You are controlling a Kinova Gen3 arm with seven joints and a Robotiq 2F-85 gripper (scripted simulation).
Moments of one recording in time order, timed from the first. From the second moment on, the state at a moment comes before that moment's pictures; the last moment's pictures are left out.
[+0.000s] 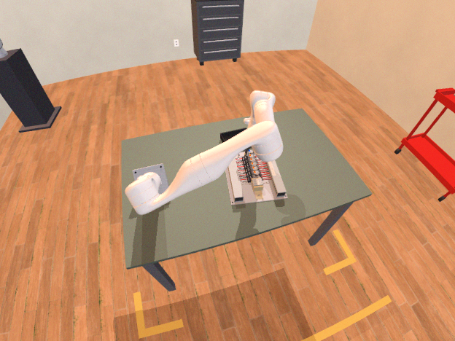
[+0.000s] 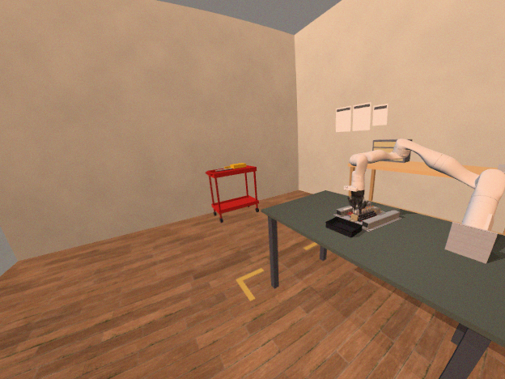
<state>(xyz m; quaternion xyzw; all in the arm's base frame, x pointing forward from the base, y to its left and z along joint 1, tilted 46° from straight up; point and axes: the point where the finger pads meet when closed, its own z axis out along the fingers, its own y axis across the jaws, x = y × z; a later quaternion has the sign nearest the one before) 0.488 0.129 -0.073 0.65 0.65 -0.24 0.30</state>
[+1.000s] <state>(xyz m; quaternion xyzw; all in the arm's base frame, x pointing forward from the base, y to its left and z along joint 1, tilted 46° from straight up) 0.486 0.129 -0.073 0.64 0.66 -0.23 0.31</state>
